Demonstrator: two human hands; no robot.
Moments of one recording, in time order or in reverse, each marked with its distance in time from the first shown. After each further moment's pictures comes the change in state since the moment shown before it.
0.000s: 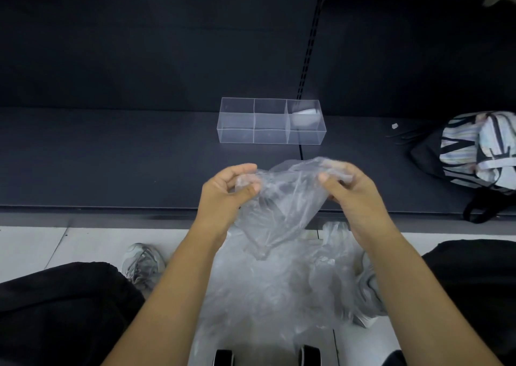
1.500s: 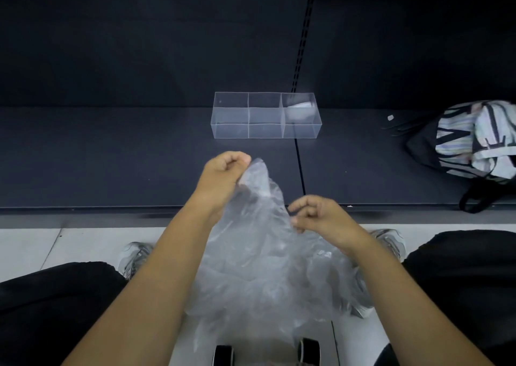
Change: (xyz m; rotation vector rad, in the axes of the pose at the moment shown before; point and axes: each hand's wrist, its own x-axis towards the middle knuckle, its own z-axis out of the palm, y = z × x) left_hand 0.033 0.009 0.008 0.138 0.041 -0.084; right_hand -0.005 0.045 0.006 -0.197 -0.385 0.205
